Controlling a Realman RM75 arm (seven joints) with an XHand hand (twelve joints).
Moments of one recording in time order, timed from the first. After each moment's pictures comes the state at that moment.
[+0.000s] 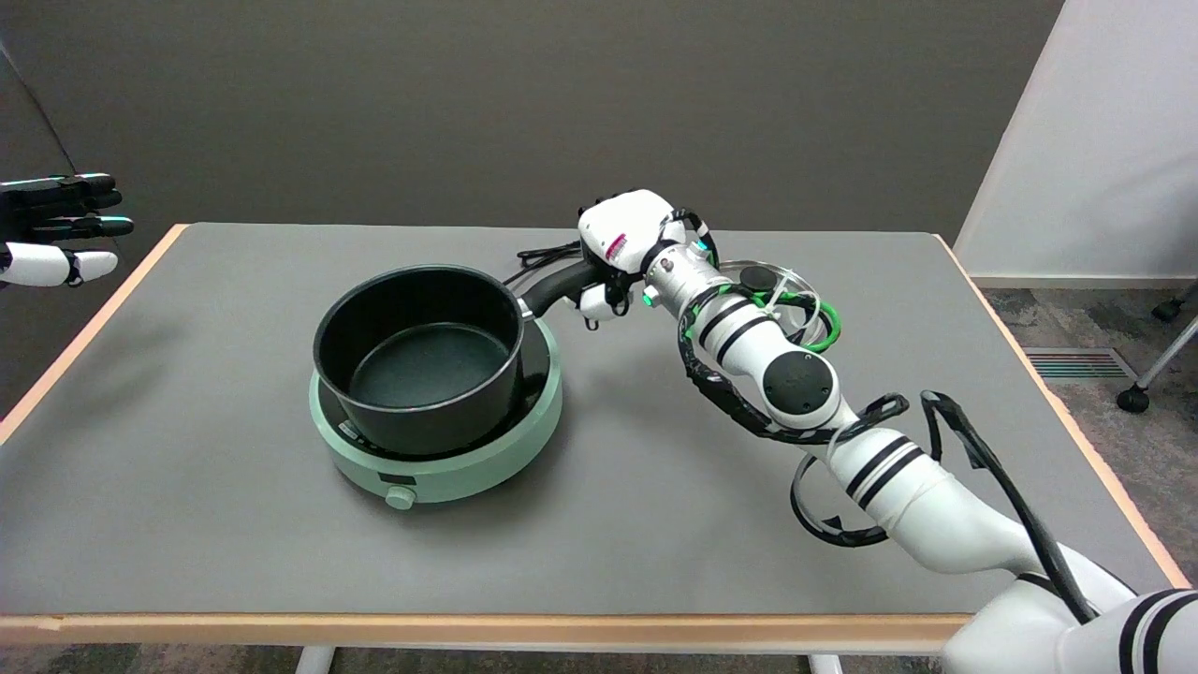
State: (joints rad) arm 0.45 -1.32 -1.89 1.25 -1.73 -0.02 1.96
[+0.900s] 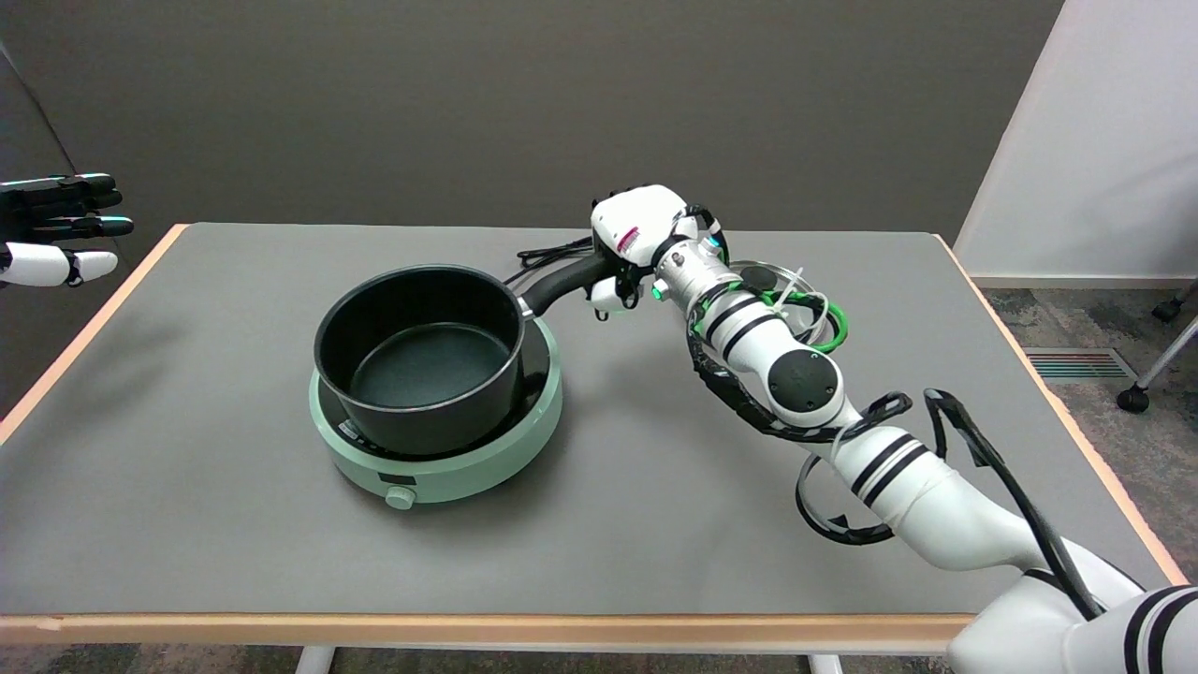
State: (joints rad) arm 0.45 -1.30 -1.91 1.24 -1.68 -0.08 1.96
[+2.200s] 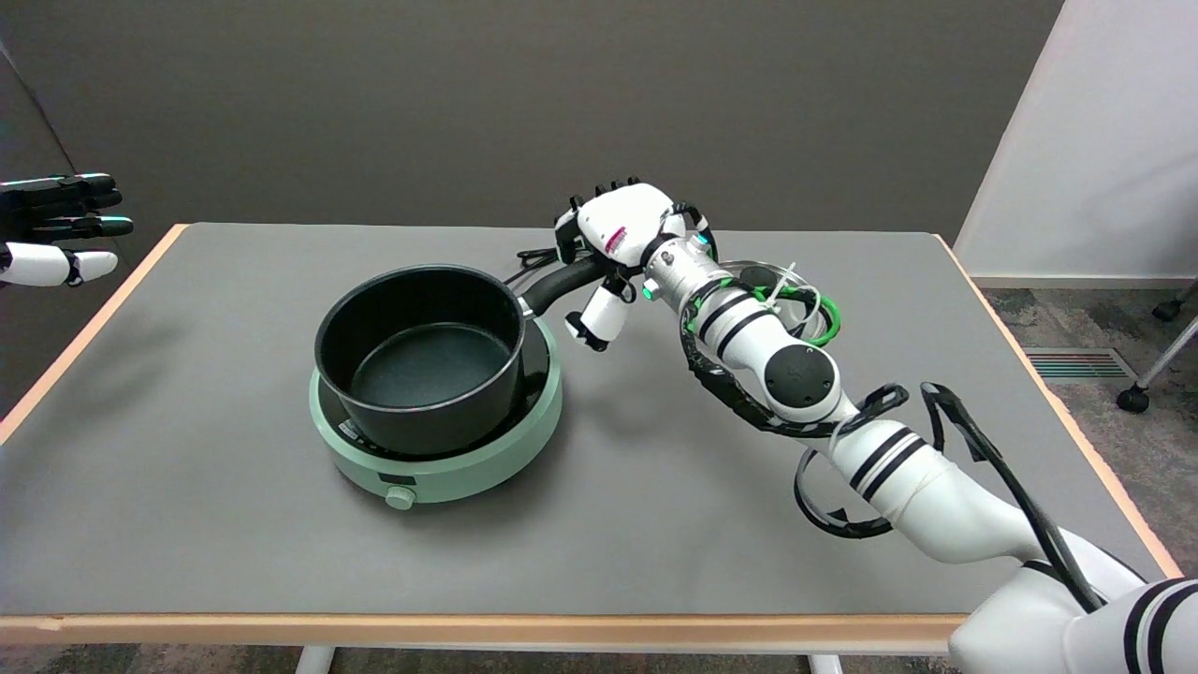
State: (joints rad) arm 0.47 -1.29 -1.94 1.25 -1.67 -0.05 1.96
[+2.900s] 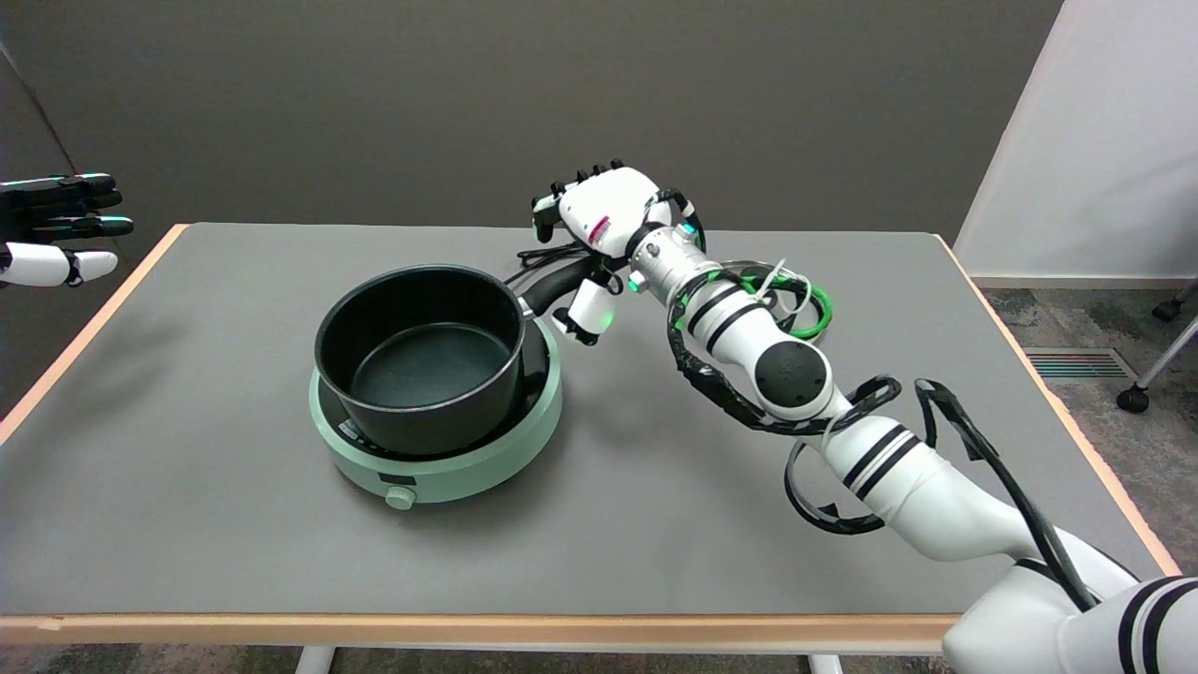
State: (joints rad) arm 0.48 -1.31 -1.96 1.29 -1.72 -0.05 1.96
